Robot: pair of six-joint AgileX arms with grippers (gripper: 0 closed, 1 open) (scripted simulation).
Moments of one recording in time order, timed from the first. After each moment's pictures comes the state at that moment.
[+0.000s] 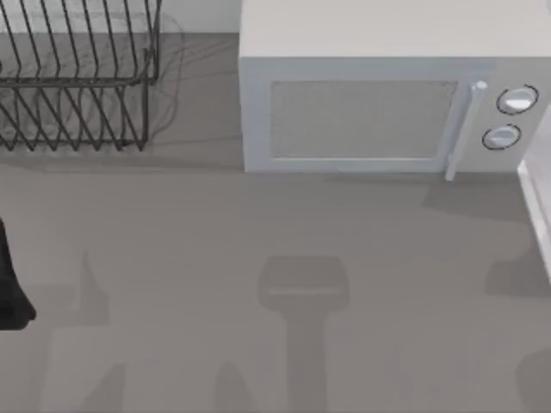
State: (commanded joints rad) left arm 0.00 0.00 0.00 0.00 0.00 0.00; right arm -0.53 1.78 0.57 1.21 -0.51 0.02
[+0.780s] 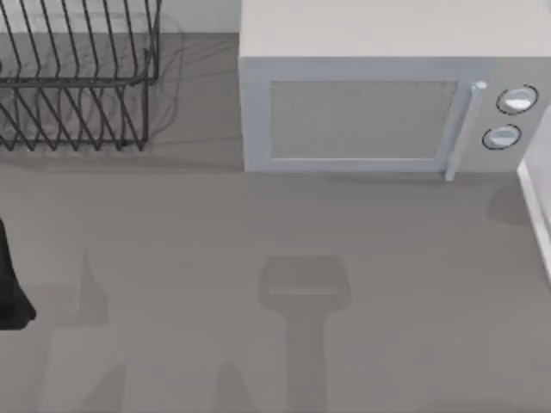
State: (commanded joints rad) left arm 0.00 0.00 0.00 0.00 0.00 0.00; right arm -0.53 2.22 0.49 1.73 -0.49 0.01
